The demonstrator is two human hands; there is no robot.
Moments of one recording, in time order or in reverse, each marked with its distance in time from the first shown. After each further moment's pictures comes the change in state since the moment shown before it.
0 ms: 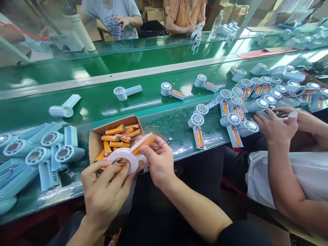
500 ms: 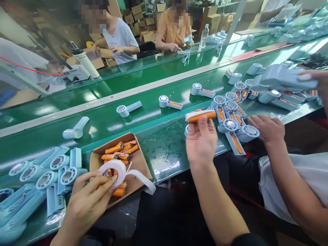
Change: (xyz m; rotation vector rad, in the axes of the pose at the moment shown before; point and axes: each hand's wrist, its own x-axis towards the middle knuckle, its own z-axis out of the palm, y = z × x) left_hand 0.017 -0.047 -0.009 -0.097 -0.174 0.136; right_hand 0.065 -0.082 -0.051 0.146 0.235 -0.594
